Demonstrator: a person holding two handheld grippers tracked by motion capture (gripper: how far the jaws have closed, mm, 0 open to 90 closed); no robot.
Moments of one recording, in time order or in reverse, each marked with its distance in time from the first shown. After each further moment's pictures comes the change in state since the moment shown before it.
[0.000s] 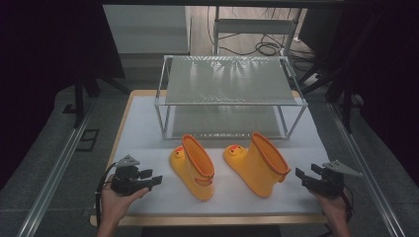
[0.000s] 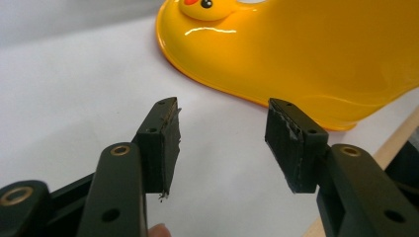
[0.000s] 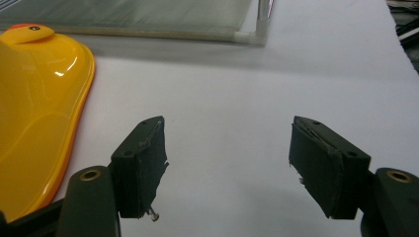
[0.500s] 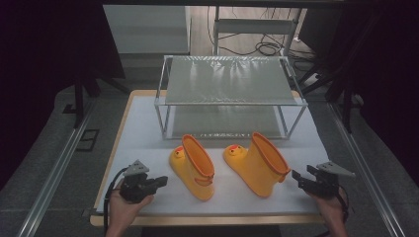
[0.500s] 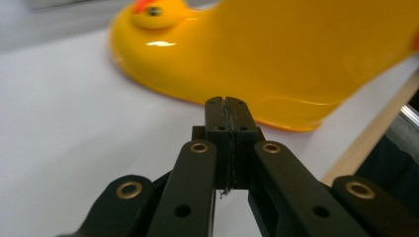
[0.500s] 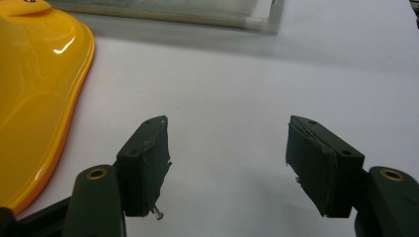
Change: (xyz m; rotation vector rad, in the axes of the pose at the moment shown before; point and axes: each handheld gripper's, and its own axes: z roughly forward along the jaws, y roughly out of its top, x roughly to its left) left arm -0.034 -0.004 0.006 -0.034 -0.028 0.063; right arm 0.006 -0.006 0.009 0.034 0.004 -0.050
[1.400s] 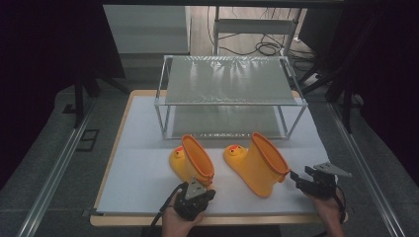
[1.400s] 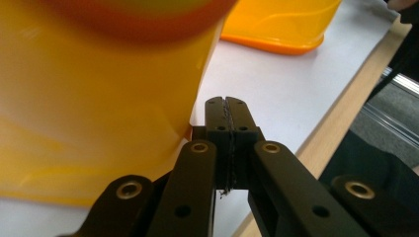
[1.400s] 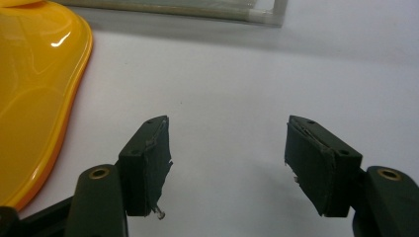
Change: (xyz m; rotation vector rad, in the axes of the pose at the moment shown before) left arm -0.113 -0.001 0.087 -0.039 -0.016 0.183; right arm 0.005 -0.003 0.005 0.012 -0.010 0.005
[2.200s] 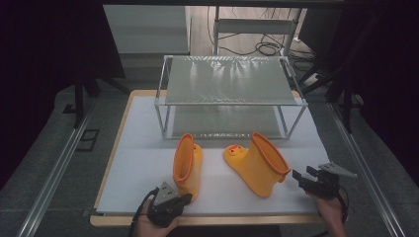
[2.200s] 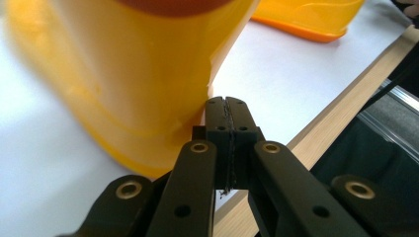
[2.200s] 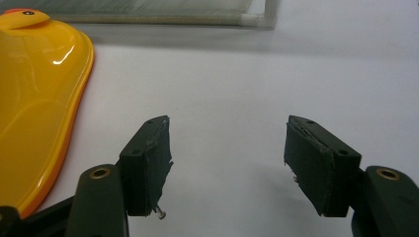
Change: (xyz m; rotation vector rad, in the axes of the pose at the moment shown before) left arm 0.036 -0.038 -0.057 -0.013 0.039 -0.106; right arm -0.008 -0.001 -0.004 -0.020 0.024 0.063
